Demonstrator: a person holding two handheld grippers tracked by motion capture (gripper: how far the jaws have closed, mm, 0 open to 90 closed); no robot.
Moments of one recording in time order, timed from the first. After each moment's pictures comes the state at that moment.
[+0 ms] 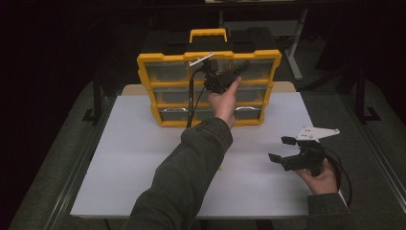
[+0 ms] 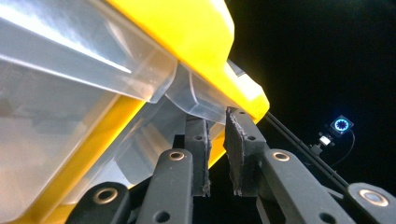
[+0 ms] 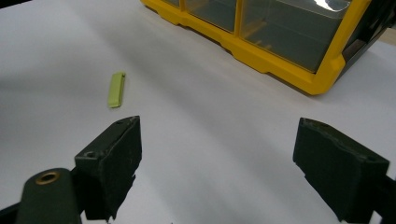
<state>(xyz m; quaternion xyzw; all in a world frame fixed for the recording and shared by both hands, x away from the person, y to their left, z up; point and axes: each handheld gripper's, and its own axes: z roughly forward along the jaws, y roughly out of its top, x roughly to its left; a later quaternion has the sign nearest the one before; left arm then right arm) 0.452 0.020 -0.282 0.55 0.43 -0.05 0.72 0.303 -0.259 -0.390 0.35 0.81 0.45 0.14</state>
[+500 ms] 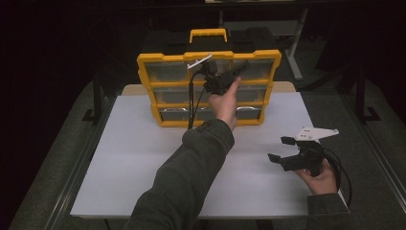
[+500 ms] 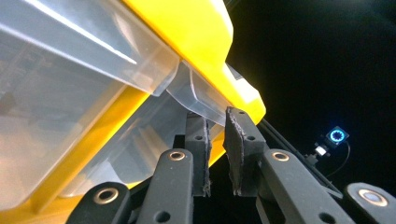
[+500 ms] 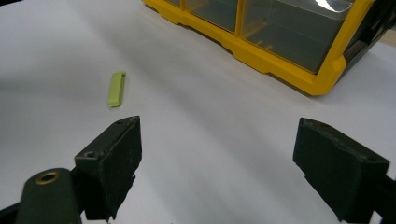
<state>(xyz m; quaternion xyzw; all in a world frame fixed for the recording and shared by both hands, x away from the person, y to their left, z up) 0.446 0.022 -0.284 0.53 0.44 -0.05 0.73 0.302 -0.258 -0.390 0.34 0.81 0.45 0.14</state>
